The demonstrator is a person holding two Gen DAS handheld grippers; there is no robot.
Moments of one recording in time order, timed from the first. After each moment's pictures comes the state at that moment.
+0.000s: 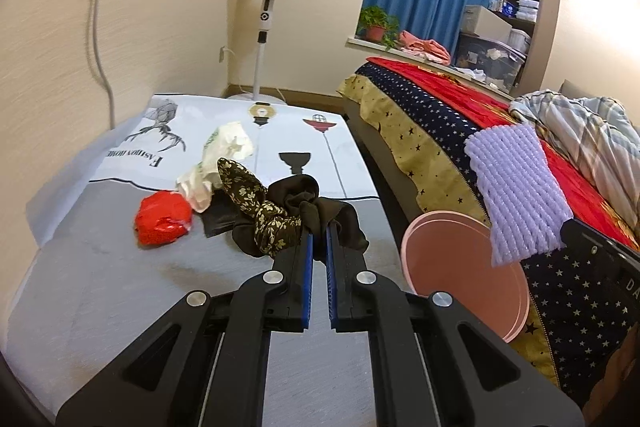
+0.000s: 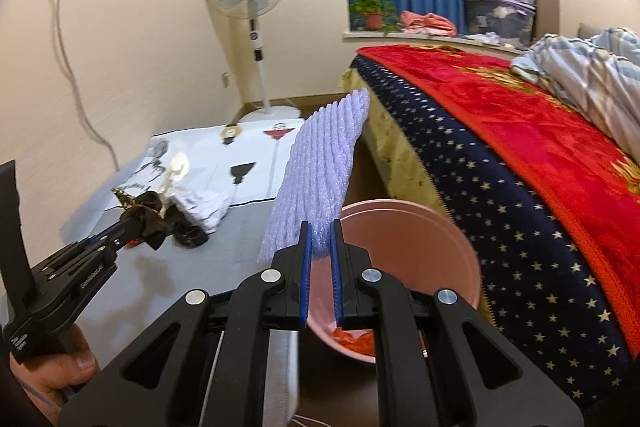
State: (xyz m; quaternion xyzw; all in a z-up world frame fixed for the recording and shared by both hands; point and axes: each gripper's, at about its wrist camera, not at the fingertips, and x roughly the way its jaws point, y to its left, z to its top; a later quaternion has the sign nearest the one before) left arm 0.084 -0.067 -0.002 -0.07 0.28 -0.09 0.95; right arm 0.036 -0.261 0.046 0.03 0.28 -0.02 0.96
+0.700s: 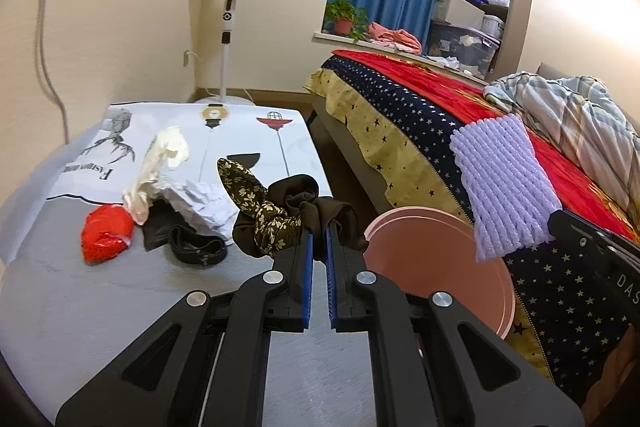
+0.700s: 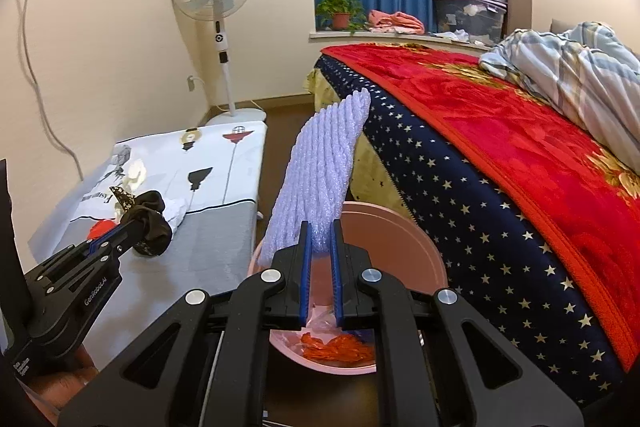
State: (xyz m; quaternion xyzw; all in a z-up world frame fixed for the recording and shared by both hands) left arm 0.103 -0.120 -0.010 -0.05 0.28 -0.14 0.95; right arm 0.049 -0.290 0.040 0.03 0.28 -0.08 0.96
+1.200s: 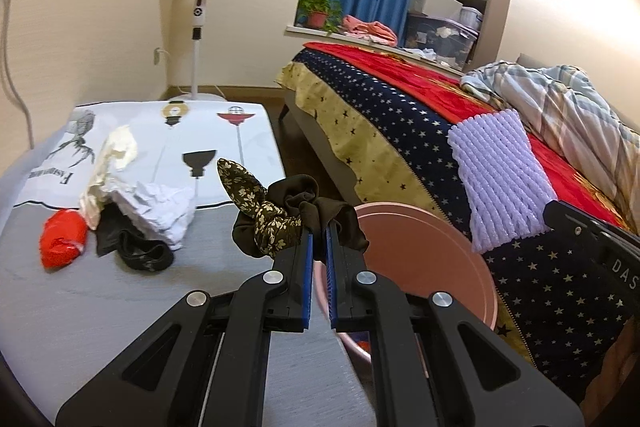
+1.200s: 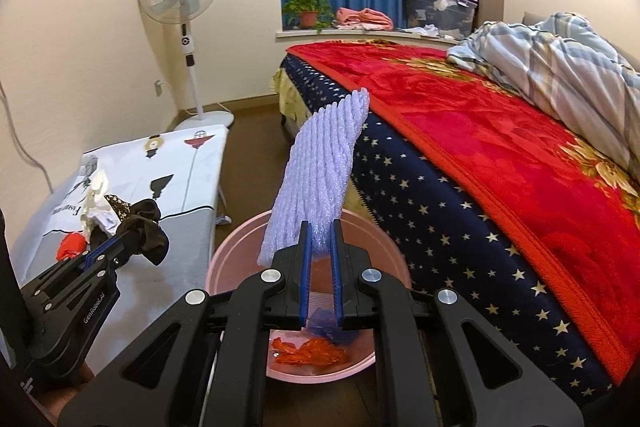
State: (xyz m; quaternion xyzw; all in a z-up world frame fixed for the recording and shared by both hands) left arm 0.115 -0.158 -0.019 -0.05 0.29 -0.18 0.94; right arm 0.054 -0.320 0.038 0.04 0.29 -0.14 0.95
